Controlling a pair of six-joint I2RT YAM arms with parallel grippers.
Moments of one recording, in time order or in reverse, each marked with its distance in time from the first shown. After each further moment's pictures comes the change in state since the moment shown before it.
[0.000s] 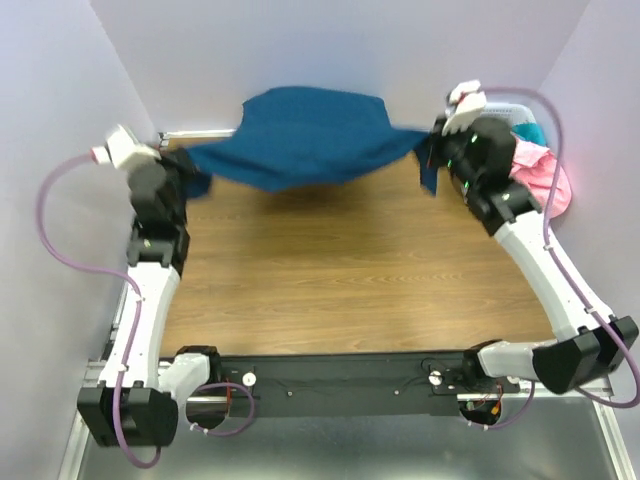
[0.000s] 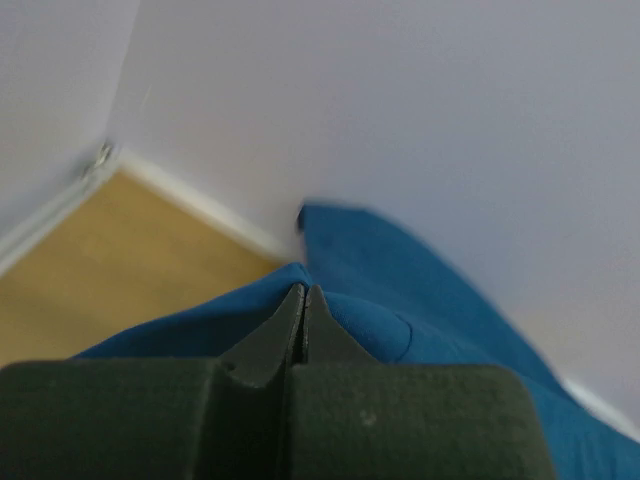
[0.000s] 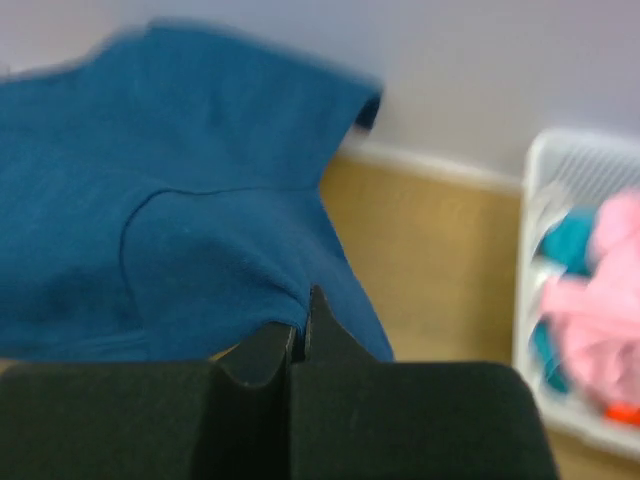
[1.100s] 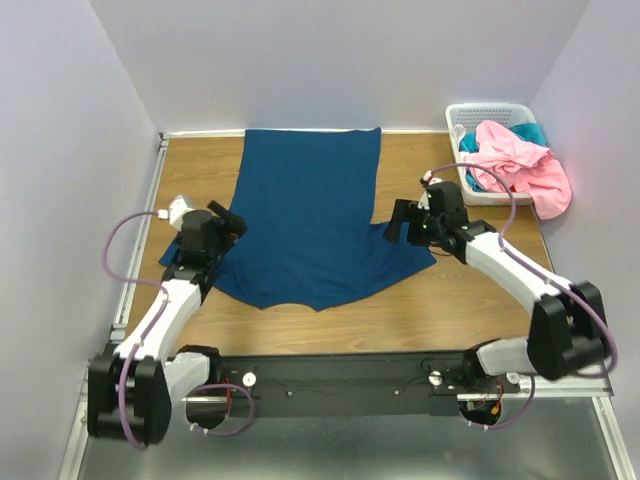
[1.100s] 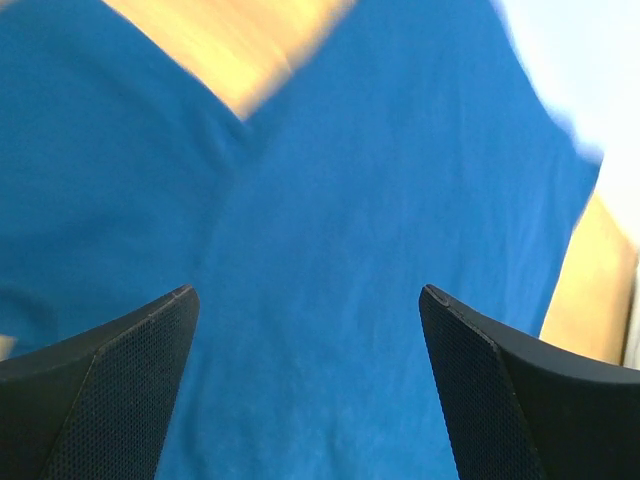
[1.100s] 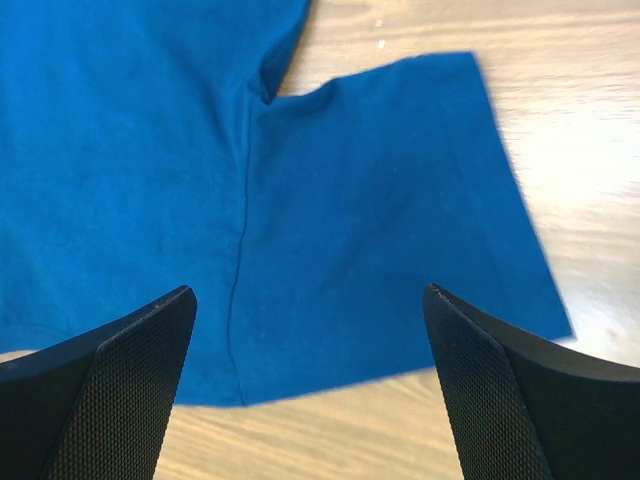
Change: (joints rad) left arm -0.068 -0.074 -0.591 -0.091 0.068 -0.263; right arm 0.000 -0.021 -0.627 -0.071 -0.153 0.416
